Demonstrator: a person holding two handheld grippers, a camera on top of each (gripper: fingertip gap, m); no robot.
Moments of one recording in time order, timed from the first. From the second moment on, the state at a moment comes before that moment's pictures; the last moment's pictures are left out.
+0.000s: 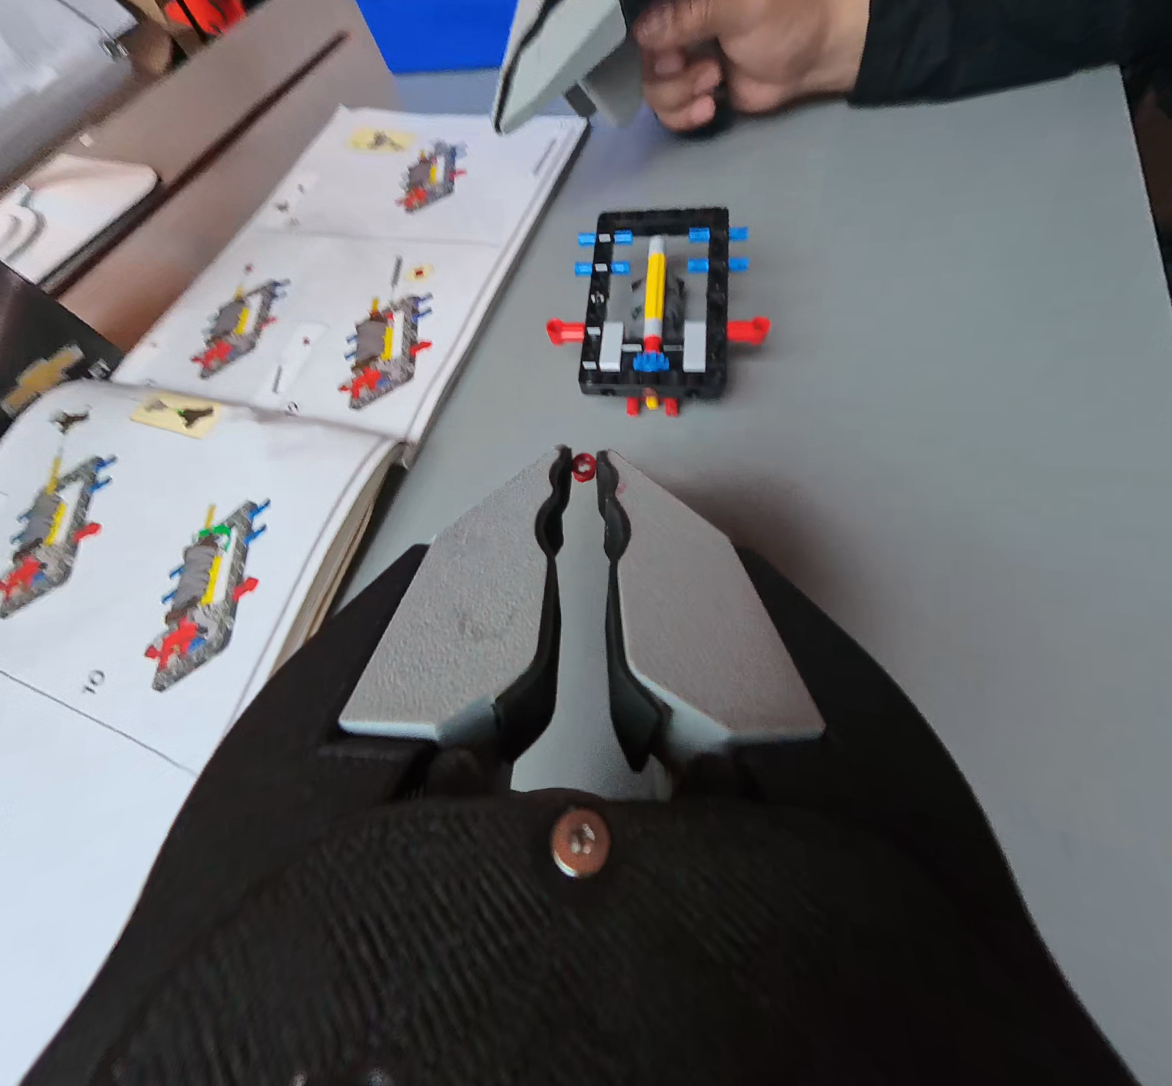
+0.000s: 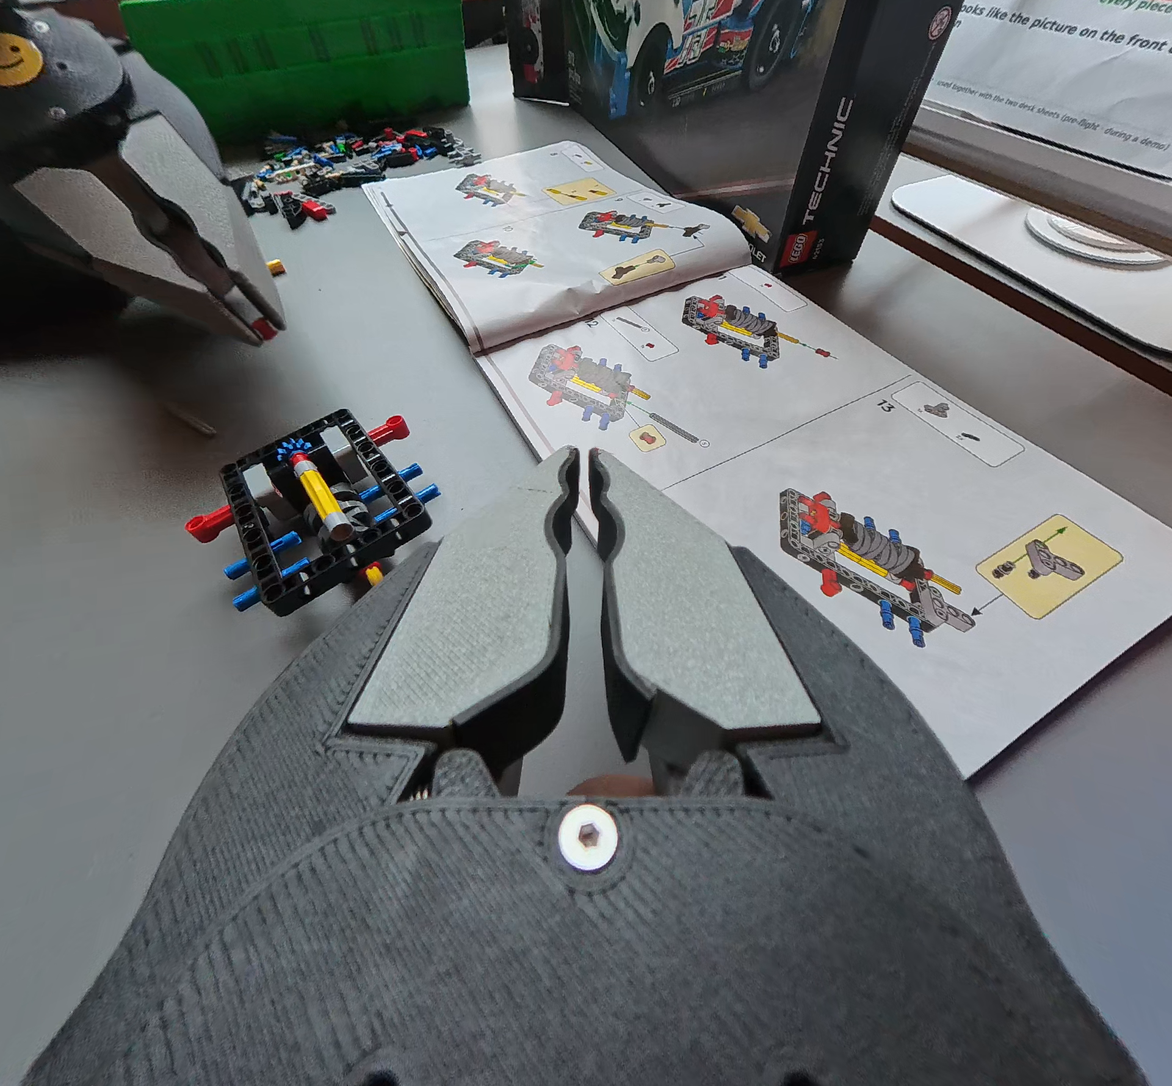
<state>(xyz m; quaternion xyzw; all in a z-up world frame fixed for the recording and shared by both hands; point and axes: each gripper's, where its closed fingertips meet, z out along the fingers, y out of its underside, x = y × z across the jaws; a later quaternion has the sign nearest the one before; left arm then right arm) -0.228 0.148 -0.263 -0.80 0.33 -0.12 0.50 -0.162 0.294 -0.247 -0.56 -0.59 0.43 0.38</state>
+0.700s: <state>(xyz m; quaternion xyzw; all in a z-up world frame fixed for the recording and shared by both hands) -0.103 0.165 -0.138 -0.52 0.39 -0.16 0.75 -0.114 0.167 -0.147 -0.33 -0.49 0.81 -0.03</state>
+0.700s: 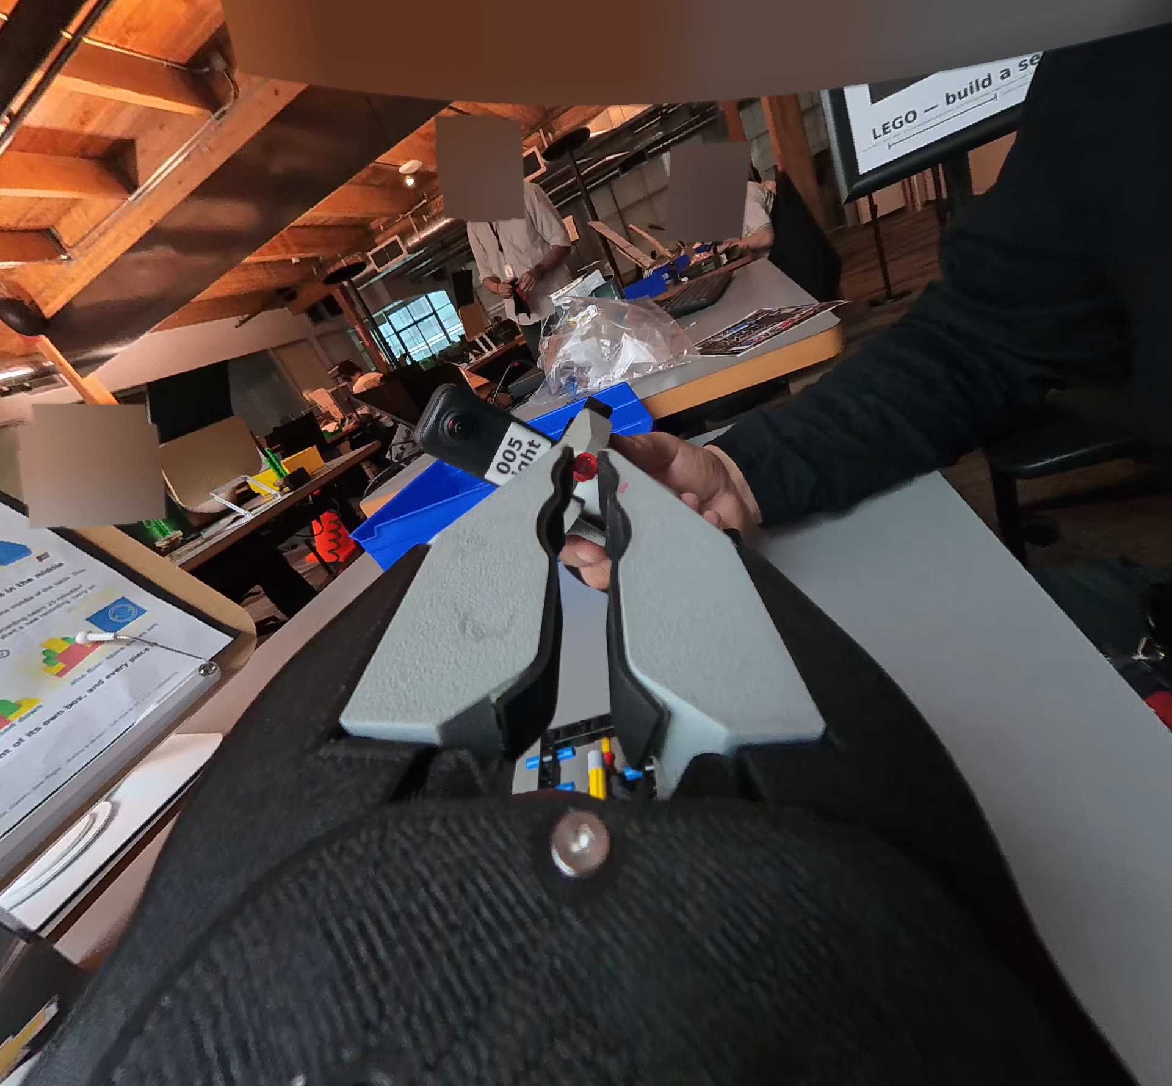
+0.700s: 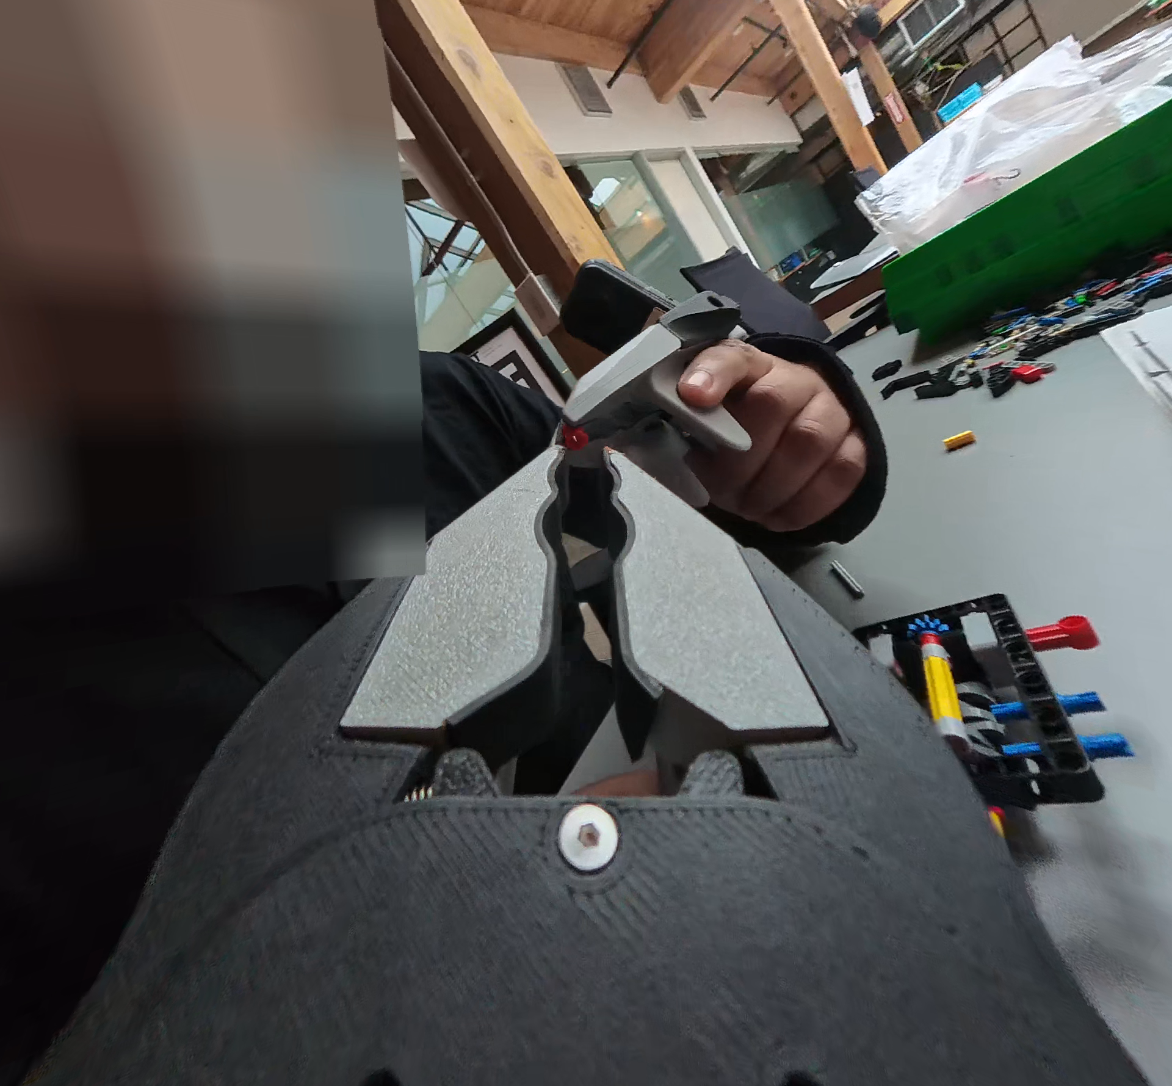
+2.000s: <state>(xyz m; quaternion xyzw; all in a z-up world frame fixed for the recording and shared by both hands) -0.143 0.197 -0.234 -0.73 0.36 -0.16 0.56 -0.137 0.220 -0.242 -0.46 -0.70 0.49 0.25</state>
